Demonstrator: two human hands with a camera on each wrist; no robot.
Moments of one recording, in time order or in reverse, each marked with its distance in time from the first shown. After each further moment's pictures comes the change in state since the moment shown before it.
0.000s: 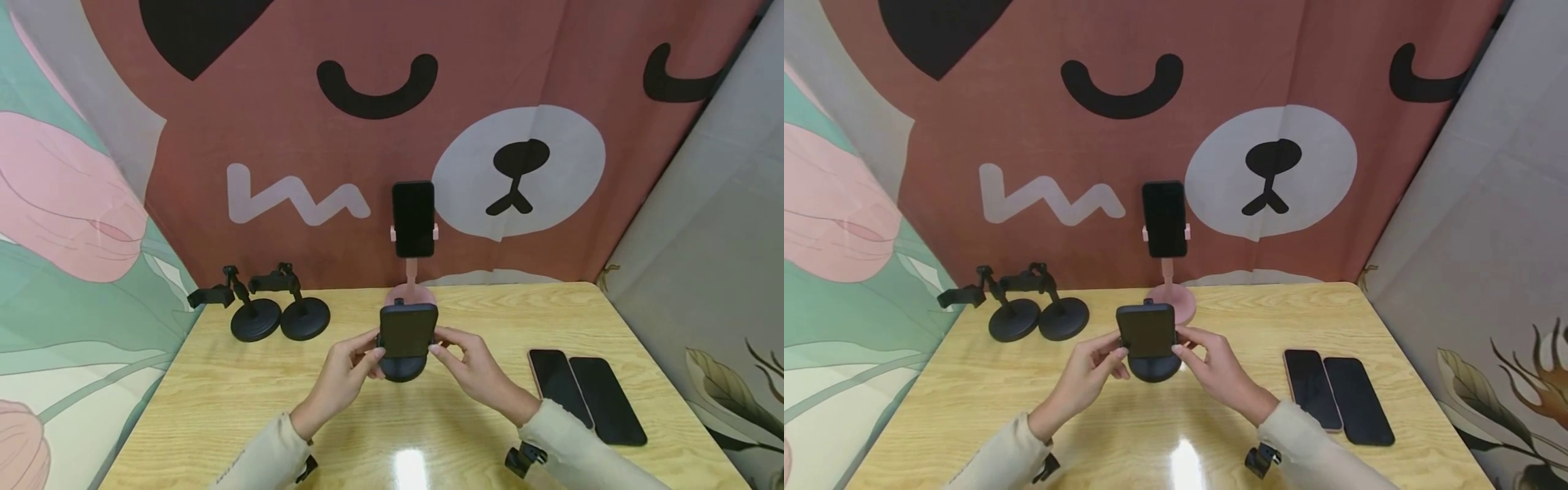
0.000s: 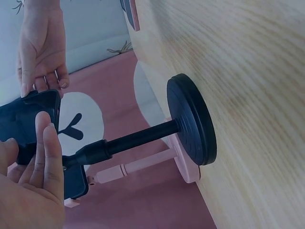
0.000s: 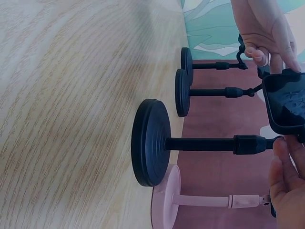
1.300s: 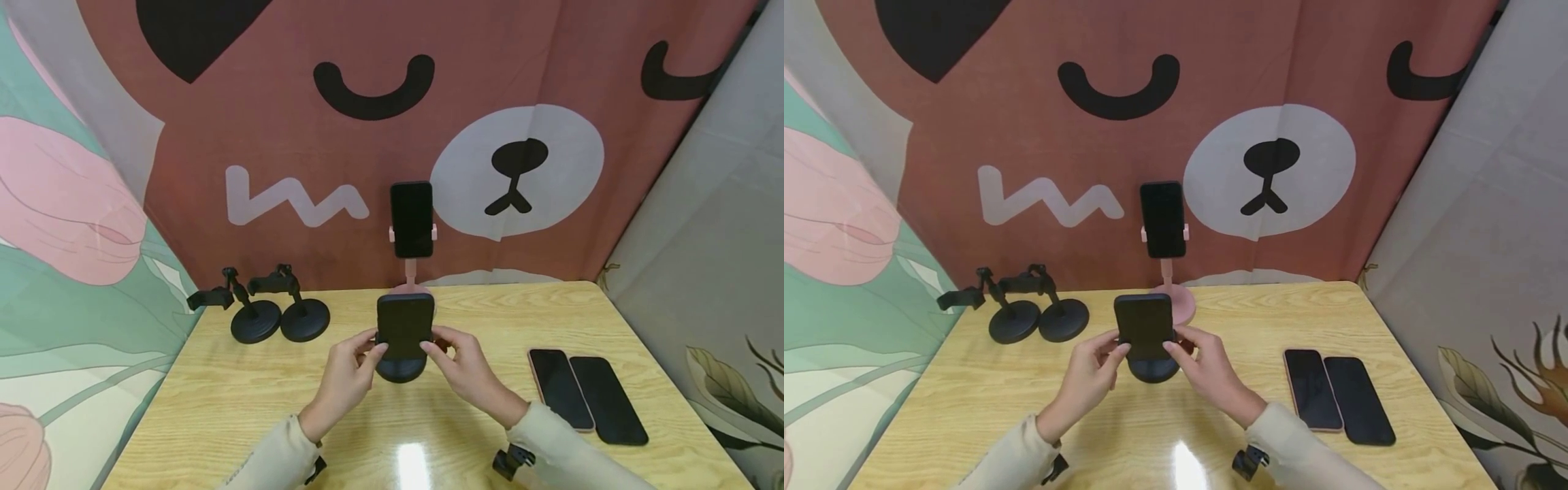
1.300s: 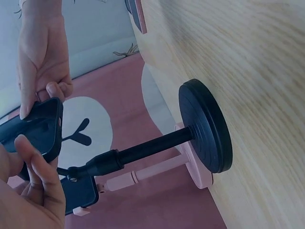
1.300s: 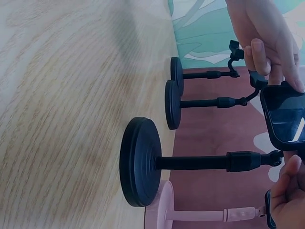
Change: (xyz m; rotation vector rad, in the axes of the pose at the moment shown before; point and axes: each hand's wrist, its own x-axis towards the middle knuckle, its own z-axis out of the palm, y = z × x) left_hand 0.003 0.009 0.013 0.125 0.147 -0.010; right_hand 0.005 -0.005 0.013 -0.009 0.093 -0.001
